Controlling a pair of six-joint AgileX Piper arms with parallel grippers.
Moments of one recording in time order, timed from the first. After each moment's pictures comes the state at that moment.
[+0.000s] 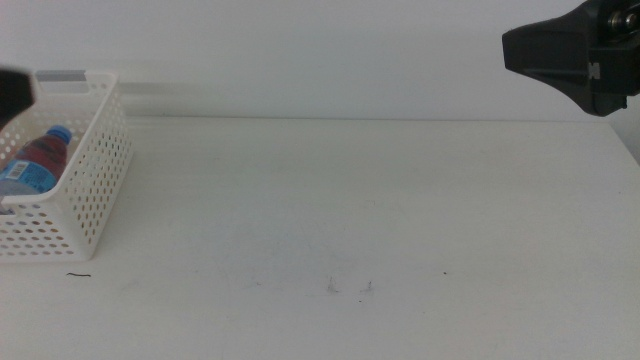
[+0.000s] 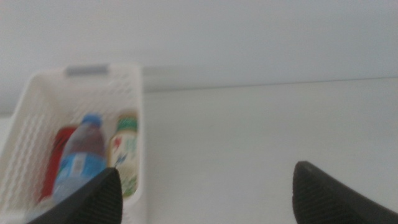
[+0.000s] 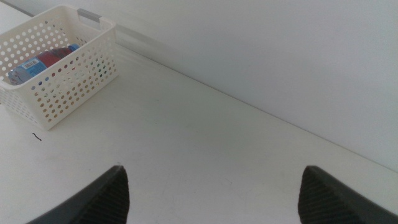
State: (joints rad) left arm -0.12 0.77 -0.99 -0.04 0.76 -0.02; right arm 0.69 1.02 -1.27 -0.19 0.79 0.15
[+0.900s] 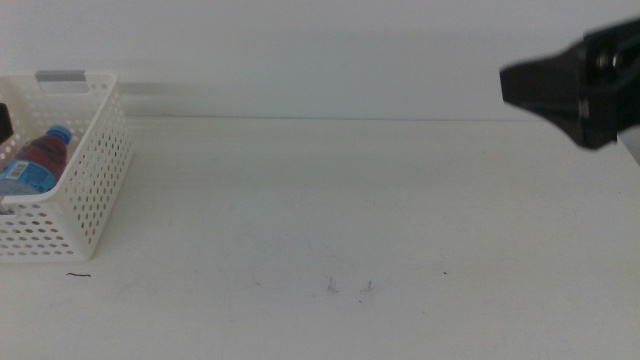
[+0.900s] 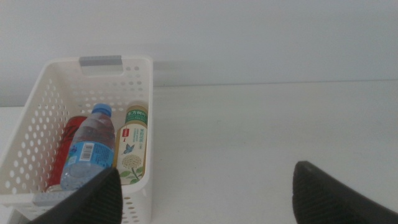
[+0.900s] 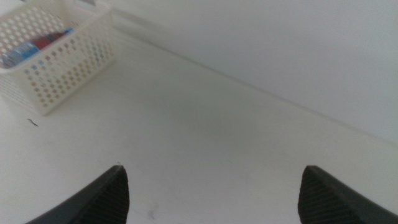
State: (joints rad) left arm -0.12 0.66 -0.90 0.03 0.76 -0.08; right arm 0.66 1.00 -1.20 -0.16 0.77 0.15
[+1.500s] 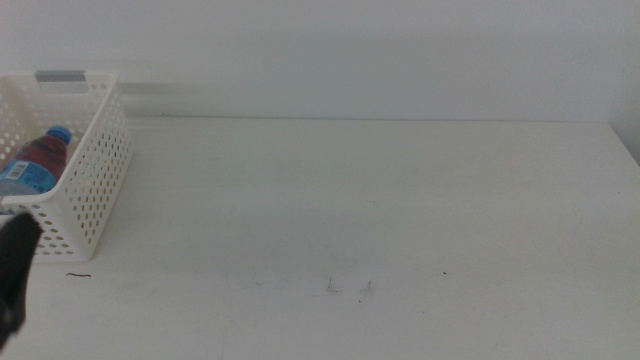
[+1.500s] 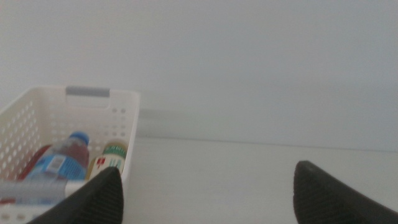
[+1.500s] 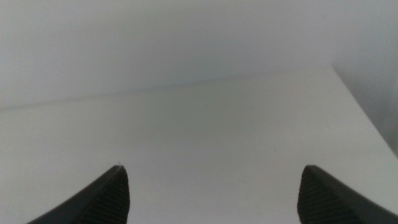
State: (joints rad) left arm -0.12 0.28 -0.25 -0.09 0.12 -0.09; right arm 0.05 0.47 -0.31 0.02 0.21 0.15
